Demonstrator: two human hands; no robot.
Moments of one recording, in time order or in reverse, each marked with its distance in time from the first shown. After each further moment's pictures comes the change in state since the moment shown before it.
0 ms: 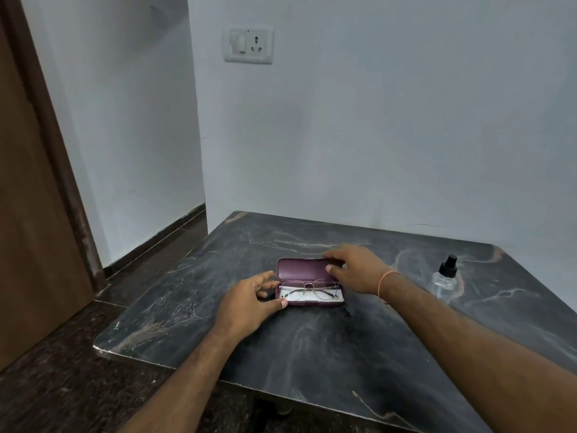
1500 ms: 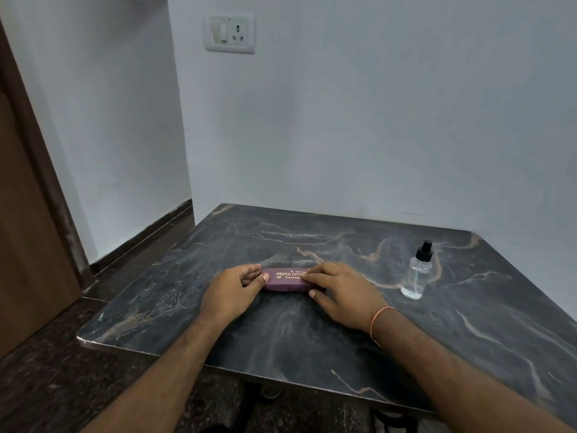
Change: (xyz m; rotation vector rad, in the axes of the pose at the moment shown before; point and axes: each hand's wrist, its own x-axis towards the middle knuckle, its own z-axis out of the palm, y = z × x) left_hand 0.001 0.009 0.002 0.108 0.052 -0.026; right_hand -0.072 0.003 0.047 -0.056 0.158 -0.224
